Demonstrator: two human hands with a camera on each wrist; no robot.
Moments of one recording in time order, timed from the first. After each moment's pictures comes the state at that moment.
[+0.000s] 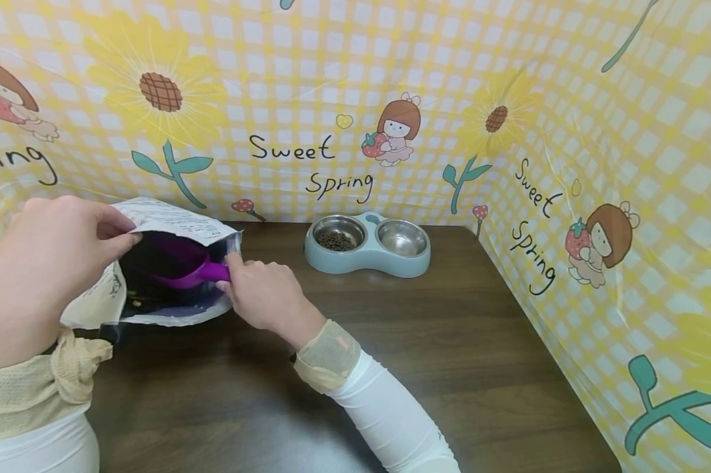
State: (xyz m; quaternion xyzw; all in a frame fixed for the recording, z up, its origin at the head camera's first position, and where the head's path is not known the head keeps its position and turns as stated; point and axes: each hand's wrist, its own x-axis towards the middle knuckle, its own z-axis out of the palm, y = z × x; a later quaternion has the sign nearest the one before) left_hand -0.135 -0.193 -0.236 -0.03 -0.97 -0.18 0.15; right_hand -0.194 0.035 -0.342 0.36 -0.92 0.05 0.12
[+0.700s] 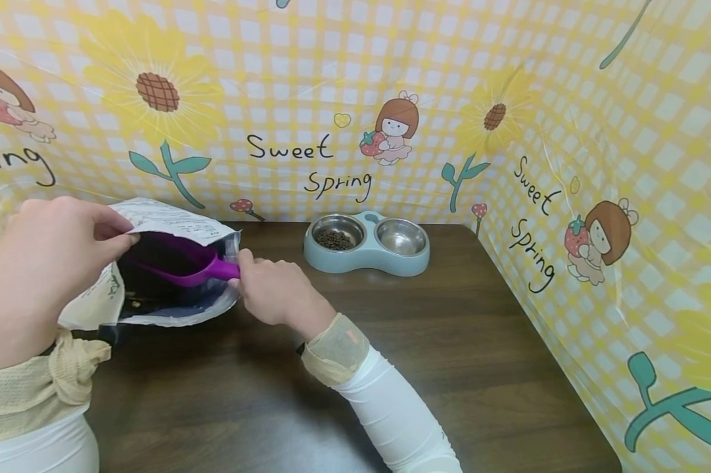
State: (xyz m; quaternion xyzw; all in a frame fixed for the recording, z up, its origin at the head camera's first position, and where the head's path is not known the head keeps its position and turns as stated) left_hand -0.134 -0.192 -0.236 -0.03 -0.97 -0.18 0.15; right_hand -0.201 0.050 -0.331 0.35 -0.93 0.06 0.01
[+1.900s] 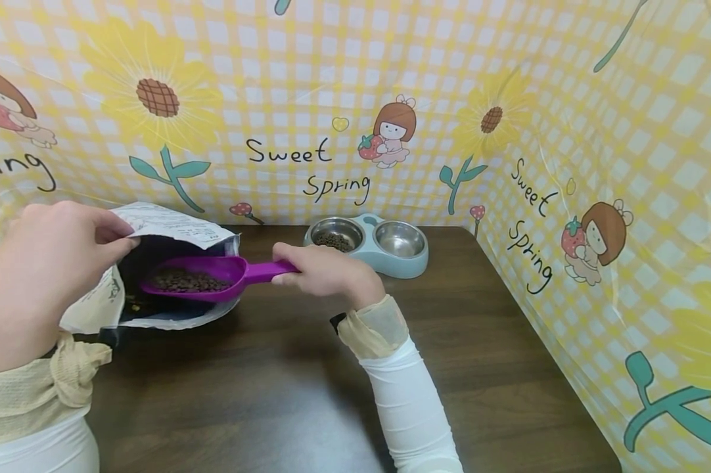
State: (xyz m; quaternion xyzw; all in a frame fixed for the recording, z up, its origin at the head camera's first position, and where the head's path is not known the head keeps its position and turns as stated) left_hand -0.134 -0.192 -0.236 -0.03 -0.97 -0.18 0.15; right_hand -0.233 0.121 -0.296 0.41 -0.89 0.18 -0.12
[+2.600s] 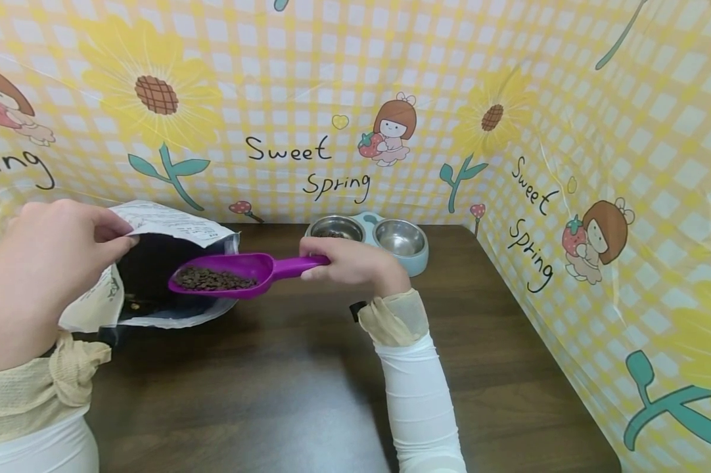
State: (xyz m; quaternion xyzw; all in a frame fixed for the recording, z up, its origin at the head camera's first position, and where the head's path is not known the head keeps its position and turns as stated) left_hand -0.134 -0.191 -0.237 -0.03 -0.97 -0.18 0.15; right_hand -0.247 0.161 -0.290 0.41 -0.87 0.24 -0.16
